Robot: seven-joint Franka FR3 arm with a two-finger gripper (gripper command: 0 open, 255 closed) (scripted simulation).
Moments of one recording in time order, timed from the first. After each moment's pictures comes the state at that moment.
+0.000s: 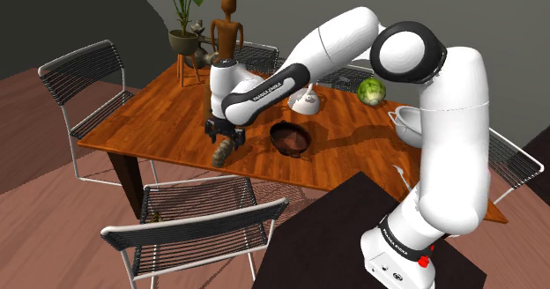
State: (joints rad) arm 0.11 0.61 0.31 -1.81 -0.37 2.36 1.58
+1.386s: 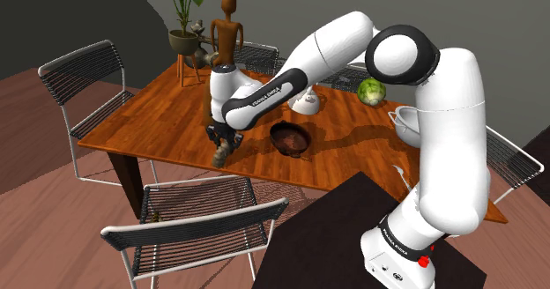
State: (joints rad) arm 0.12 0.64 0.30 -1.81 -0.38 2.38 1.59
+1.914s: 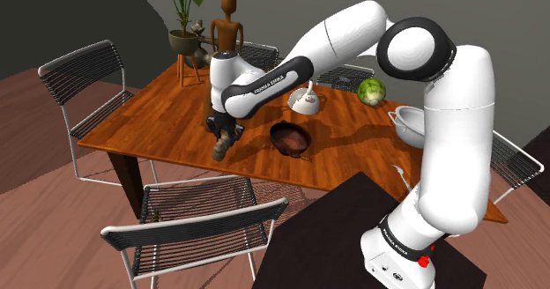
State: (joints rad) arm 0.10 0.57 0.33 -1.81 -0.35 2.32 1.56
